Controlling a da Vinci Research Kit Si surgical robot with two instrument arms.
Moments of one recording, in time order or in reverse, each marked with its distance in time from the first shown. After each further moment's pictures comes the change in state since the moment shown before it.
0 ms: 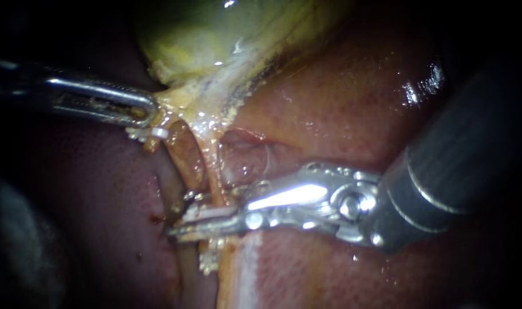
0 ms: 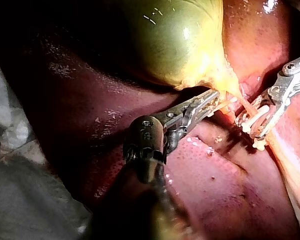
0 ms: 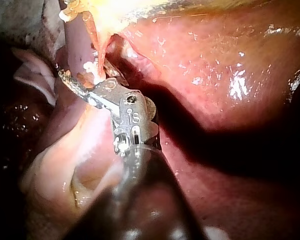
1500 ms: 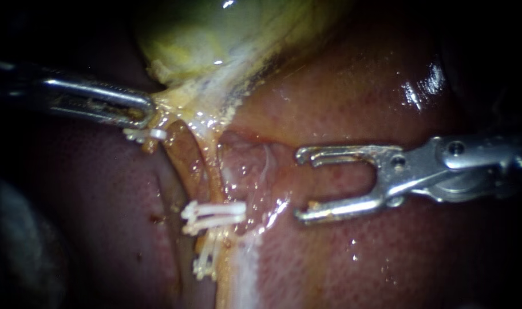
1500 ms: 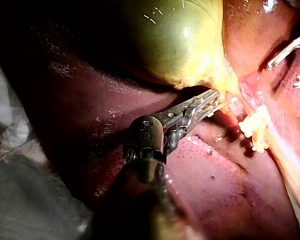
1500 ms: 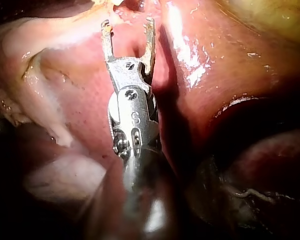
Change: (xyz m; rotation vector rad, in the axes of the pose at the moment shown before) right arm 0.001 -0.001 -0.017 -0.011 0.043 -0.457; left arm 0.000 0.000 0.000 0.000 0.000 0.001
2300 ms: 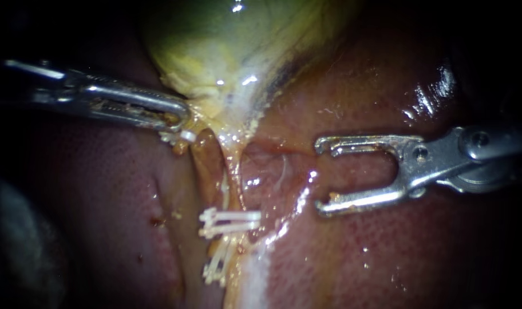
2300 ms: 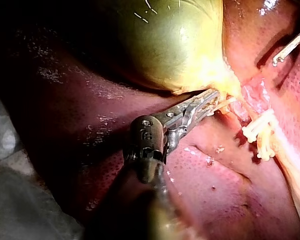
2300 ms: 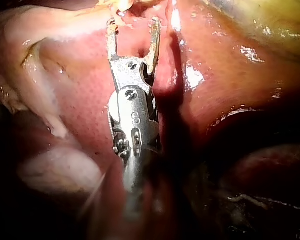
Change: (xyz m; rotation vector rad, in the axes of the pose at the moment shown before) right arm 0.000 0.000 -0.001 0.003 -0.013 -0.017; left arm -0.001 -0.003 0.007 0.010 -0.002 0.017
